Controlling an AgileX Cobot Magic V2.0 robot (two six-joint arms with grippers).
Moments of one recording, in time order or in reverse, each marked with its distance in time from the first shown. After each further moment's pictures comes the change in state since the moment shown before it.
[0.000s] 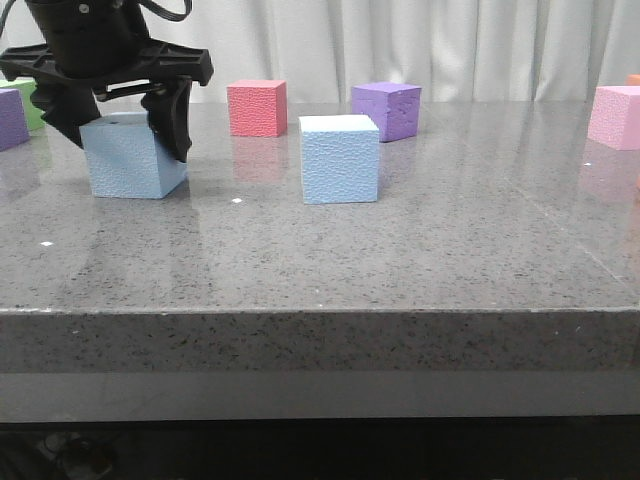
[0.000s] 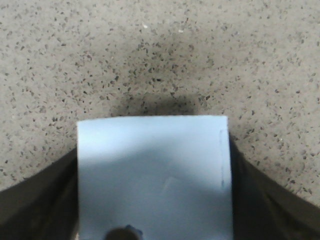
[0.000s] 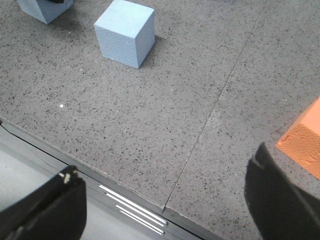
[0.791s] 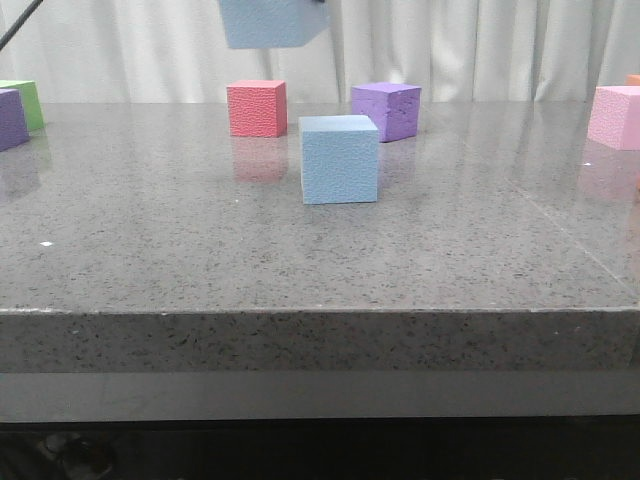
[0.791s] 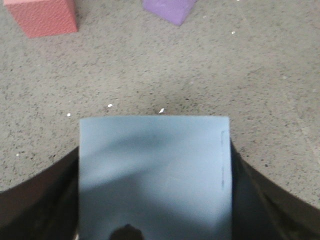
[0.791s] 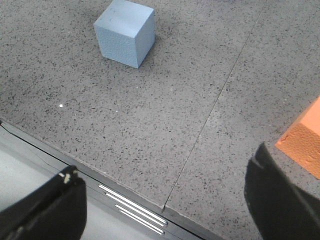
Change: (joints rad) left arm -0.277 -0.003 -0.391 0.047 0.193 -0.050; right arm 0.000 0.000 0.000 0.000 0.000 0.000
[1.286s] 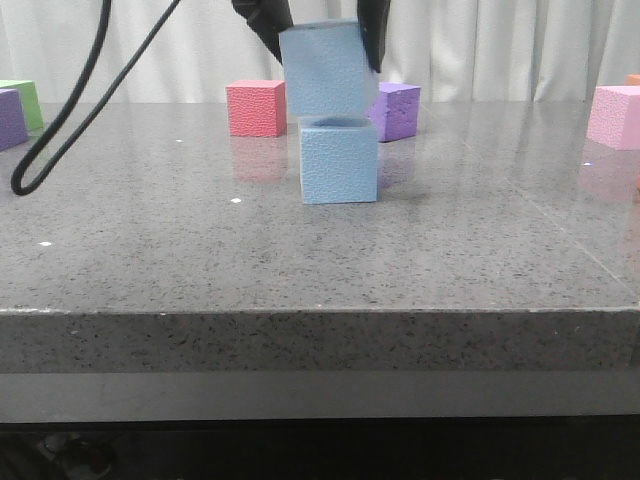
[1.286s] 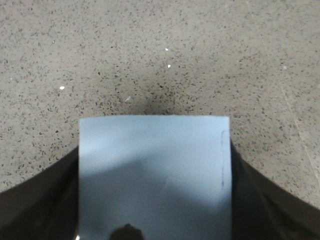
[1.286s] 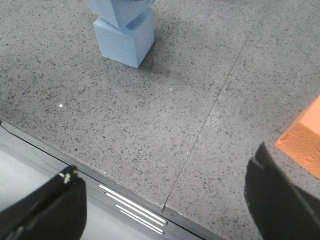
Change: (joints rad) left arm -0.064 0.170 -0.108 0.023 0.048 -0.148; right arm 0.000 0.000 0.000 0.000 0.002 0.000
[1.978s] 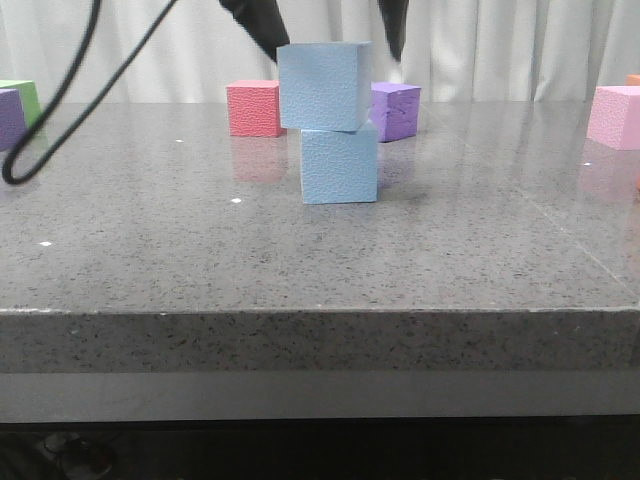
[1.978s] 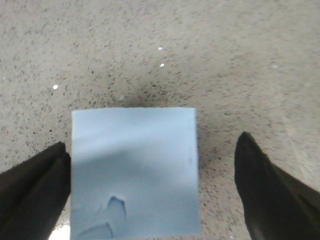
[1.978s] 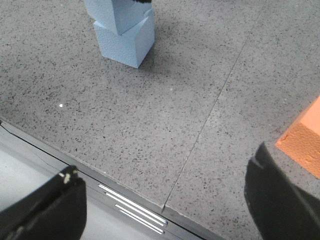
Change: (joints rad) left arm 0.000 -0.032 -0.009 -0.042 0.004 0.050; right arm 0.000 0.000 0.000 0.000 0.000 0.000
